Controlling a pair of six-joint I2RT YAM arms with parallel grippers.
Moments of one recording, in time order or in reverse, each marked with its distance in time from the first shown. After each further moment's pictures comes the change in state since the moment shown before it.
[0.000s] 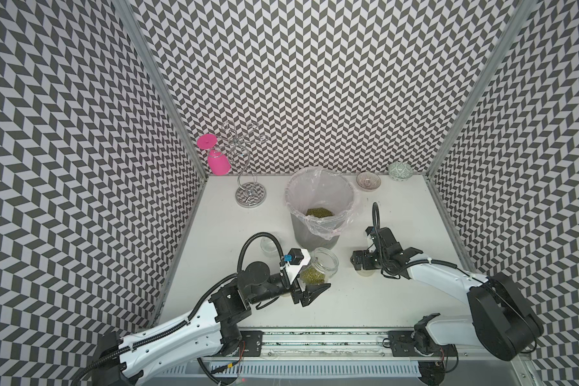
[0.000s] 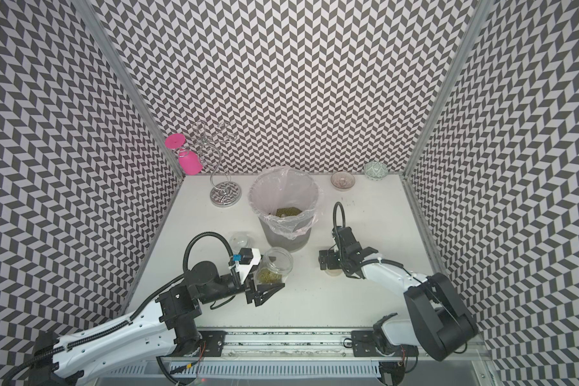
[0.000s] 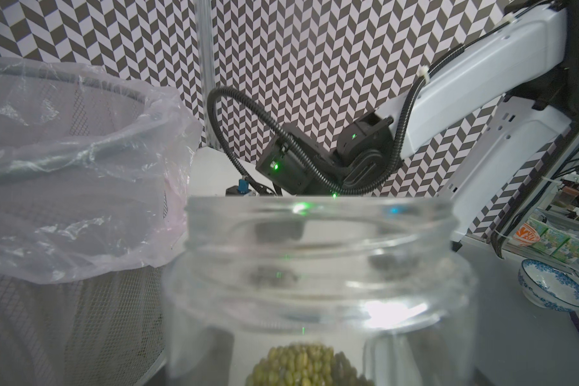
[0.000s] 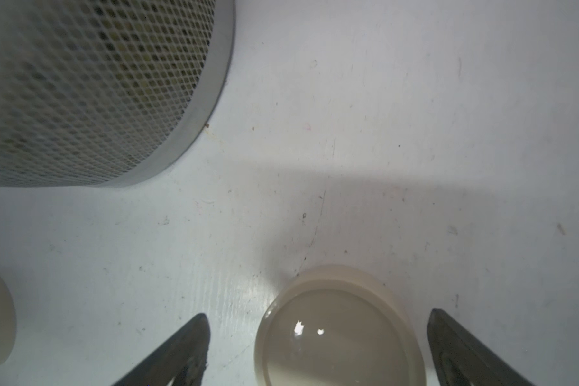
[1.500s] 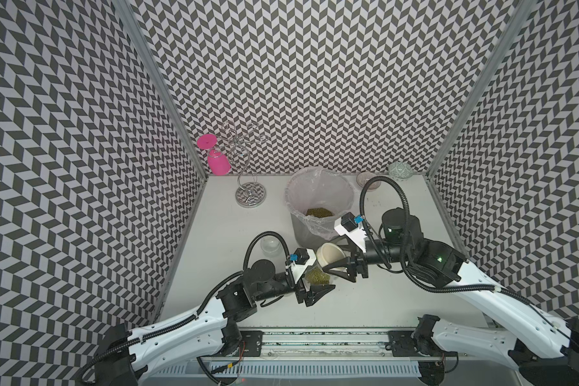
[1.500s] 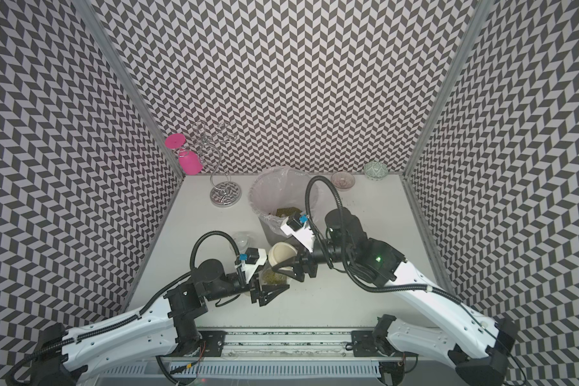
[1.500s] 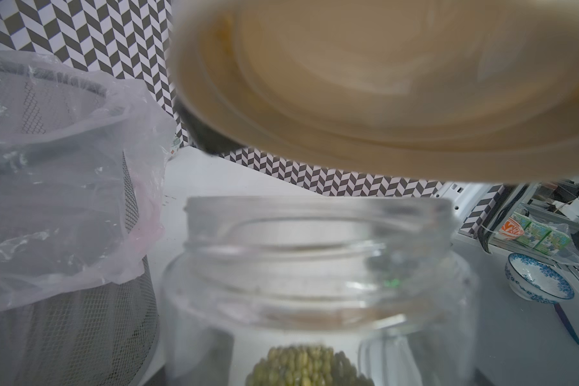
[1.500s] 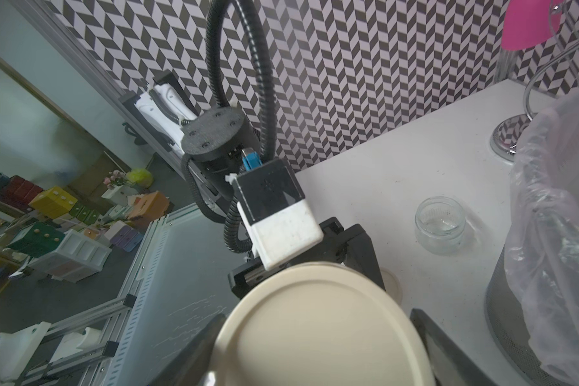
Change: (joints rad) left arm -0.002 0.077 -0.009 0.108 0.058 -0.001; right arm 0.373 -0.275 0.473 -0.128 -0.565 -0.279
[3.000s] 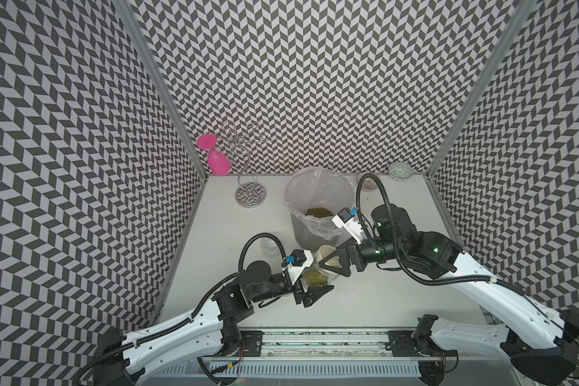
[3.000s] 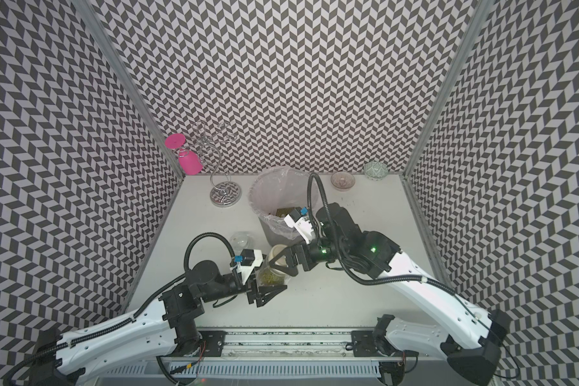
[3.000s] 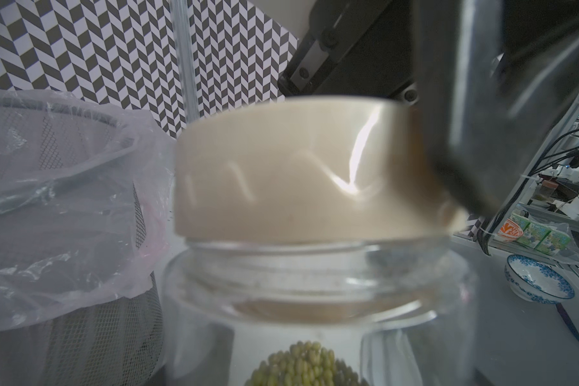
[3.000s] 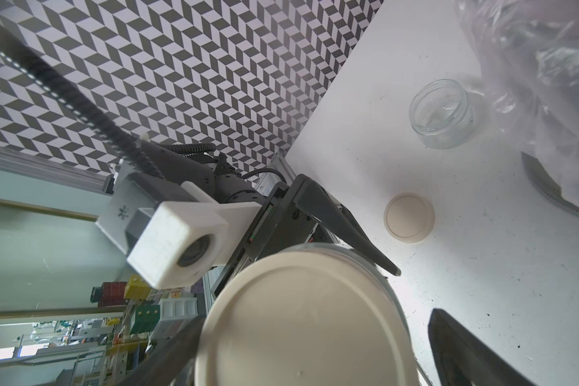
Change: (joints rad) left arm -0.007 -0.044 0.006 -0.013 -0.006 0.028; right arm 0.013 0.101 0.127 -0.261 0.063 0.428
